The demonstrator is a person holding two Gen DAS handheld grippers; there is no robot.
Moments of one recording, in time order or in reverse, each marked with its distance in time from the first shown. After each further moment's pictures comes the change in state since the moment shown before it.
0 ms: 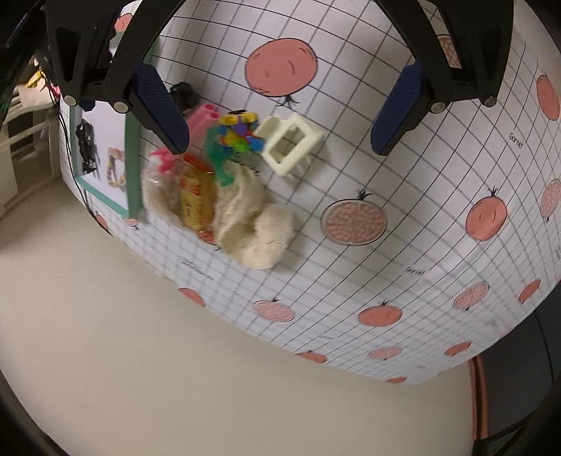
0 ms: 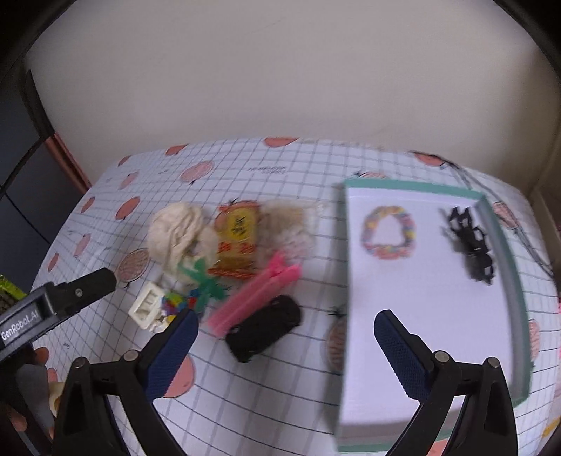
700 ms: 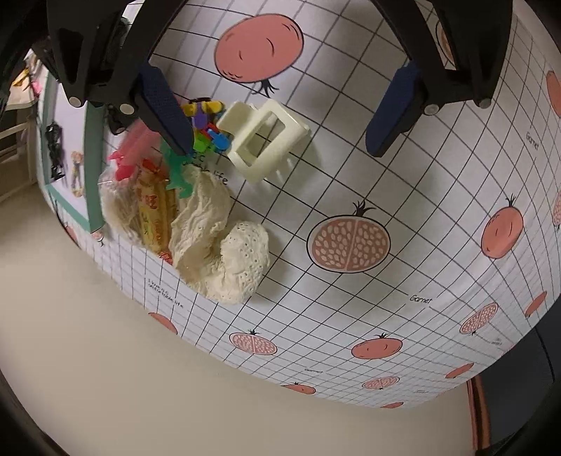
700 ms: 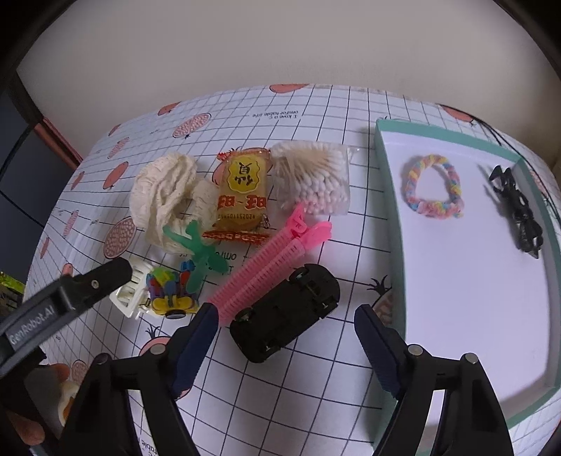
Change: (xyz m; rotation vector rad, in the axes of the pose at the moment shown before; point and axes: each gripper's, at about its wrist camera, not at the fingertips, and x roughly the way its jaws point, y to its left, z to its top) left arm 0.052 0.000 -0.002 0.016 0.070 0.065; right arm 0.057 0.004 -0.007 0.033 0.143 0.014
